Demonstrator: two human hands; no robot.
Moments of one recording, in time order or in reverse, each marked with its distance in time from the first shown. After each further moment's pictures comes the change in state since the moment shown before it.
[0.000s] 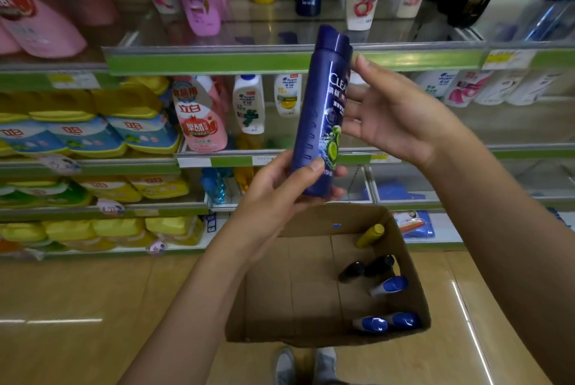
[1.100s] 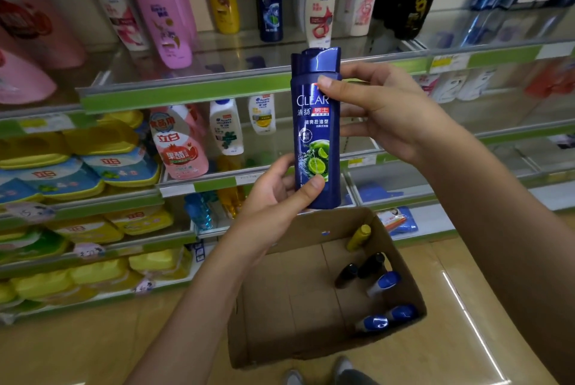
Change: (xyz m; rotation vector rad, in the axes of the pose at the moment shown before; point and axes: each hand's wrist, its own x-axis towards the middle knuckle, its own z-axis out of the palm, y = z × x) left_hand 0.001 0.005 -0.002 0.199 -0.087 0.003; right_hand -0.035 -0.021 0.035 -0.444 0.383 -0.144
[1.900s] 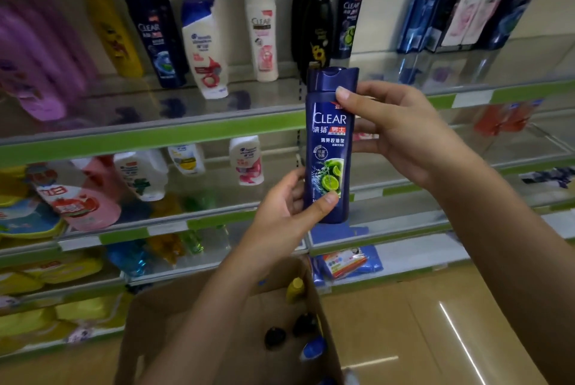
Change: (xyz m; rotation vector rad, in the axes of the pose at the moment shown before) left_hand 0.145 -0.008 0.193 0.102 0.007 0.031; right_hand 0.024 -0.001 -0.234 0.047 0.078 -0.069
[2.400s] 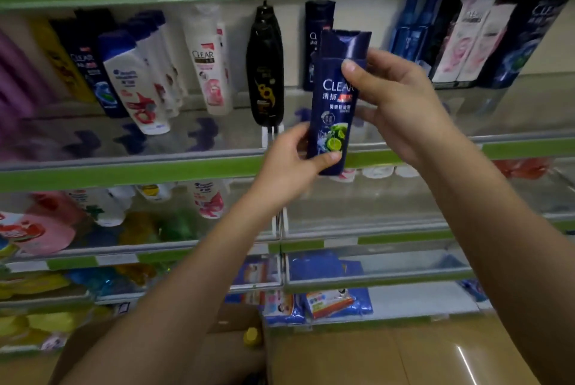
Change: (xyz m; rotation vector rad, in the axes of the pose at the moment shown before) left_hand 0.202 0.052 0.103 0.344 0.213 0.164; right_hand 0.130 -0.019 -0.151 0.066 -0.053 -0.215
